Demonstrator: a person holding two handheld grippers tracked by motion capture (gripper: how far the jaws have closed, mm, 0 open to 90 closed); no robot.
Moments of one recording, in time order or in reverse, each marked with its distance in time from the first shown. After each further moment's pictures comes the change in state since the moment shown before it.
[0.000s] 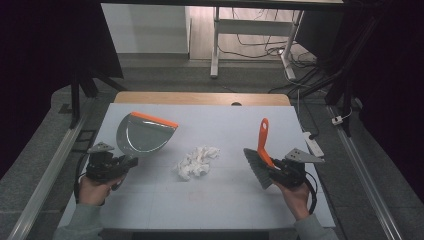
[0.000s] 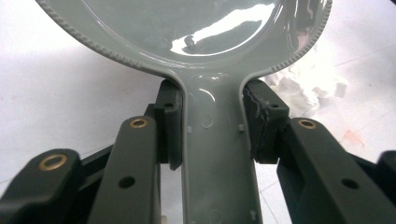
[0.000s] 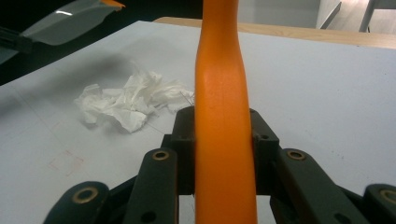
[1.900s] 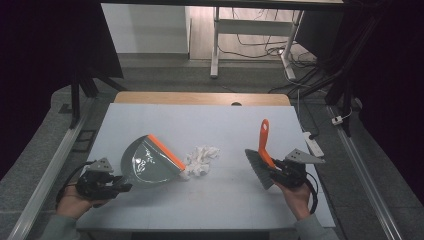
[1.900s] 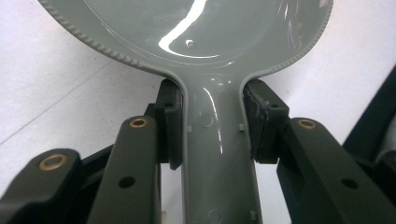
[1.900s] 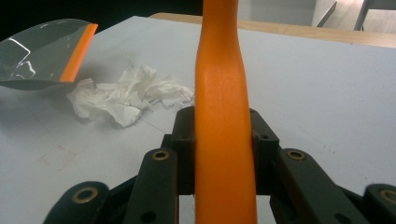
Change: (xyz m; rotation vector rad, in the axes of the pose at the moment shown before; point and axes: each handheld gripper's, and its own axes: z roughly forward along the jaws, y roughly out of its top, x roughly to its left) left arm 0.003 -0.028 -0.020 0.270 -0.152 0.340; right arm -0.003 -0.003 -0.001 0.009 -0.015 -0.012
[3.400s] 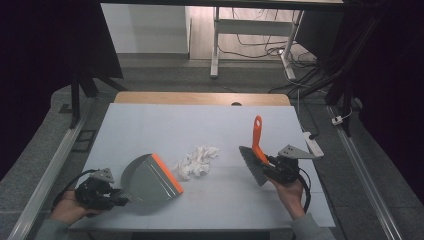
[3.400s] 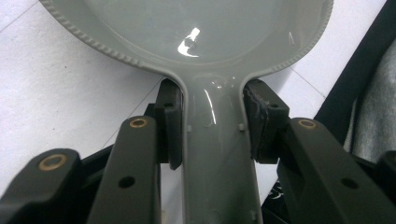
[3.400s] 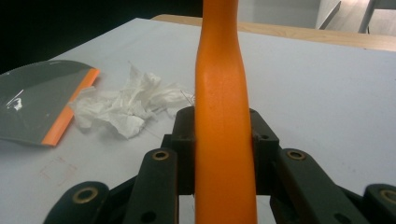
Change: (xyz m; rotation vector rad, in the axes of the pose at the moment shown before) left arm 0.002 -0.018 0.013 0.157 -0.093 0.037; right arm 0.007 0.010 0.020 0.004 0.008 -0.002
